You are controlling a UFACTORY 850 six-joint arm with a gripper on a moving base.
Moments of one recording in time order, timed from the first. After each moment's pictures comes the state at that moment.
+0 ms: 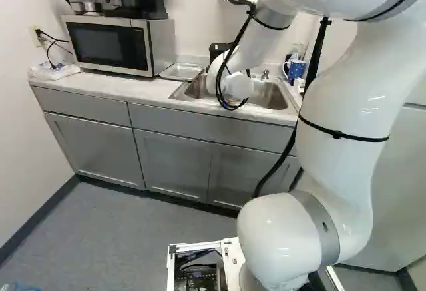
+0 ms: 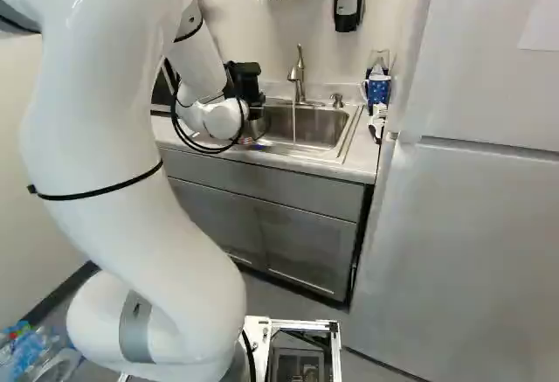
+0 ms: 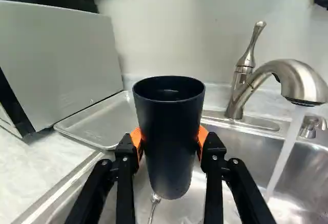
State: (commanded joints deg) arm 4.2 -9.8 -44.4 0.0 50.8 0.0
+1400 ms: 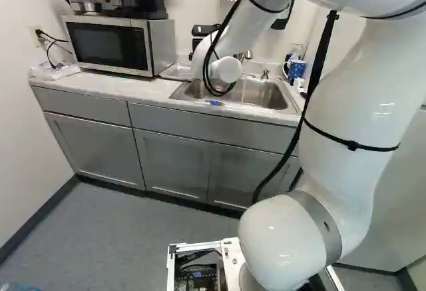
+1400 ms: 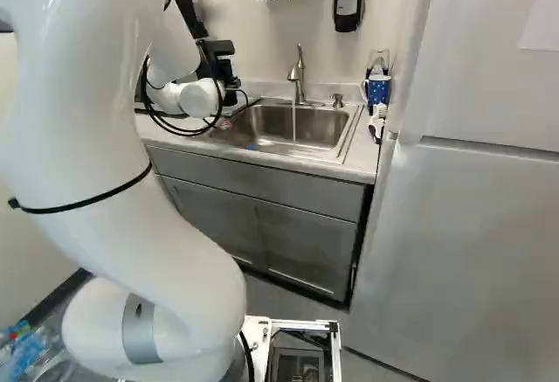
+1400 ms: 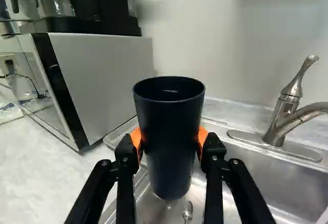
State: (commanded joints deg) arm 11.4 -6.7 -49.0 0.0 43.4 0.0
